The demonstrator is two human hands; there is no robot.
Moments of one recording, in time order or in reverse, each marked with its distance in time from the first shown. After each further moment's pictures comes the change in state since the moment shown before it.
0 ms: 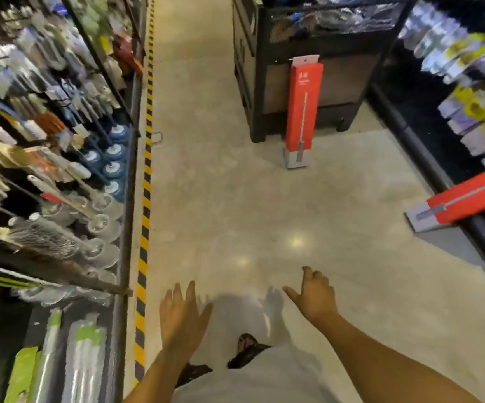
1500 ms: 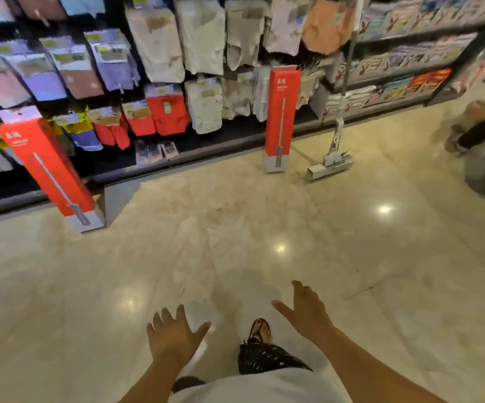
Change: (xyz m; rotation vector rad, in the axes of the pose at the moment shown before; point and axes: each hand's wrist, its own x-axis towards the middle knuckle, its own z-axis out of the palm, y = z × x) left_hand -0.106 0.429 0.139 1.041 -0.275 1.381; right_hand -0.257 0.267 0.103 0.987 0.304 1.354
